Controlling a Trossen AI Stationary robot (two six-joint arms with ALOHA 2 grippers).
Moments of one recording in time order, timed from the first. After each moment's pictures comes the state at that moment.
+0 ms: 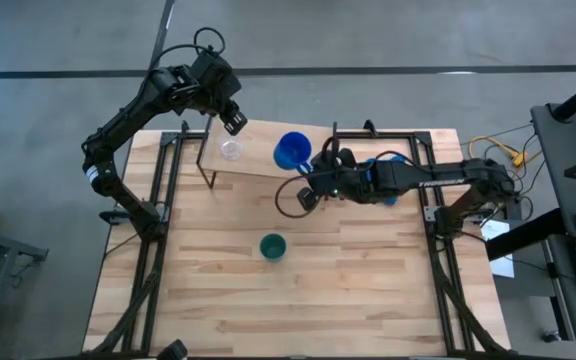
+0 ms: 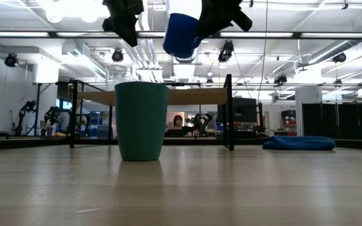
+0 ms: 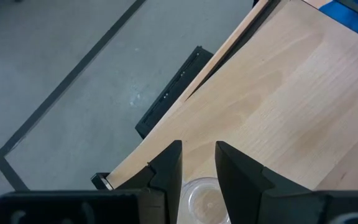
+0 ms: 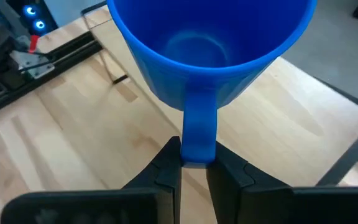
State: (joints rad) left arm 0.65 1.56 1.93 -1.23 -0.16 0.06; right arm 0.04 1.59 1.49 -0.66 0.57 0.56
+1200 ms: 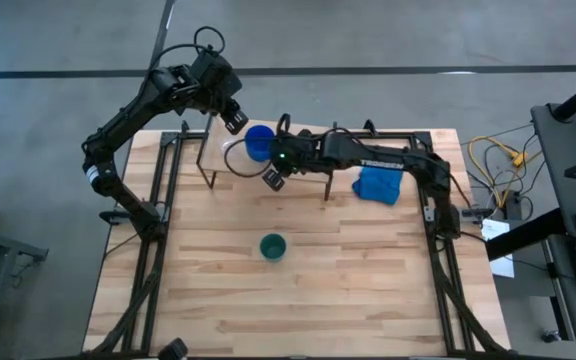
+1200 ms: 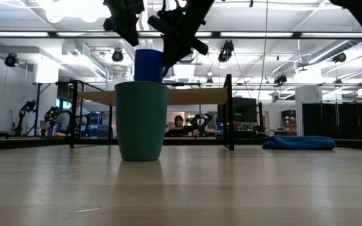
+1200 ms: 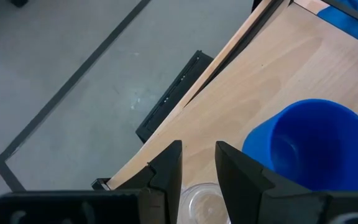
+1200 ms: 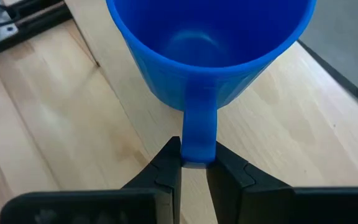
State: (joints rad) left arm 0.65 1.56 1.93 -1.21 -0.16 0.07; right arm -0.16 2.04 2.01 -0.86 0.32 0.34
